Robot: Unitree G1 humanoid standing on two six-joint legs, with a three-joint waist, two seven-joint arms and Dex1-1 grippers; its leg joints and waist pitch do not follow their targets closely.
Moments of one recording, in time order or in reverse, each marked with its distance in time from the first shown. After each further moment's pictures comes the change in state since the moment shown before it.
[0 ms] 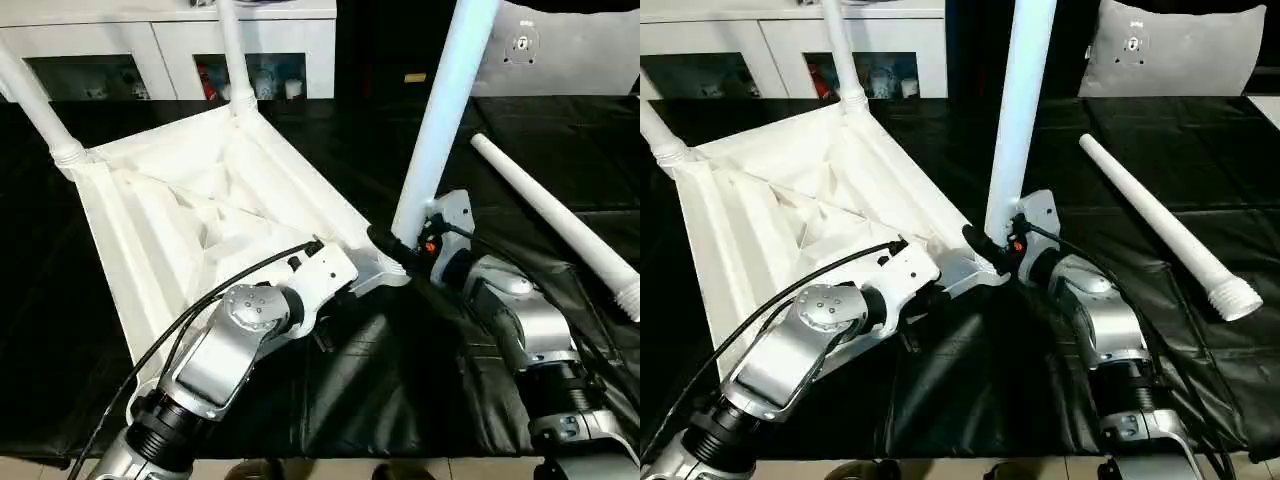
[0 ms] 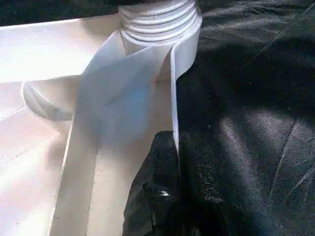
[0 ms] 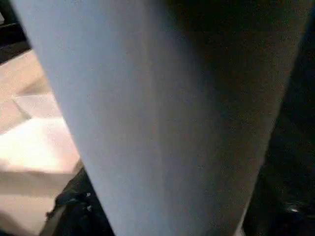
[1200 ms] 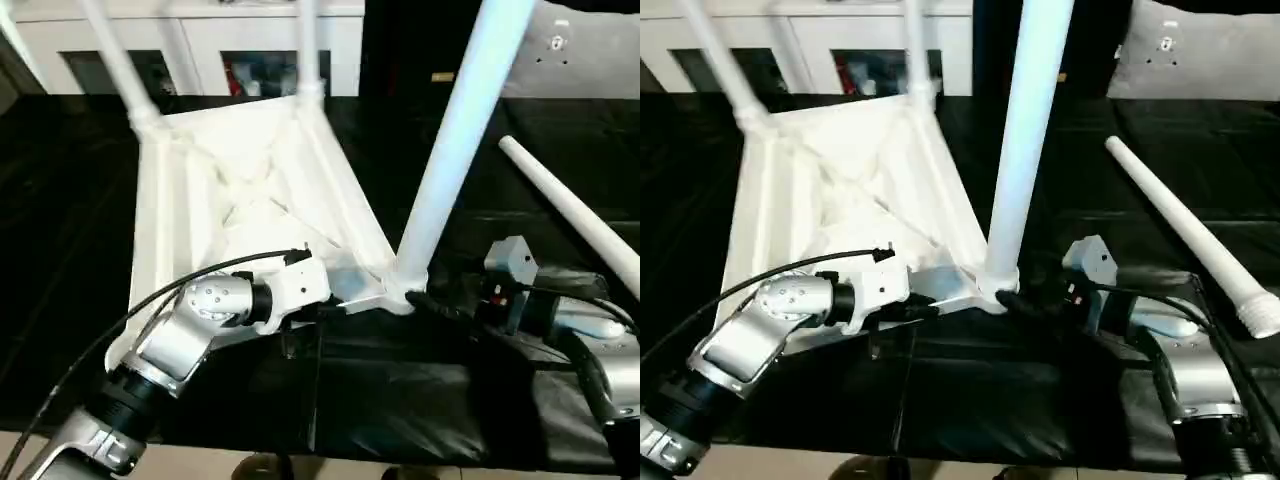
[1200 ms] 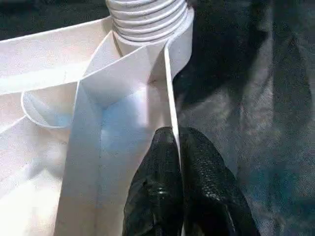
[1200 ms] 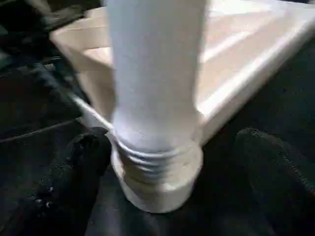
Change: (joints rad) left arm -0.069 0.220 -0.022 0.273 -0.079 -0.566 -0.352; right arm 0.222 -0.291 -0.009 -0.198 0.058 -0.144 0.433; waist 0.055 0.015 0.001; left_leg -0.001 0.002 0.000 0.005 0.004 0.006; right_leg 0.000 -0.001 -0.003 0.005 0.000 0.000
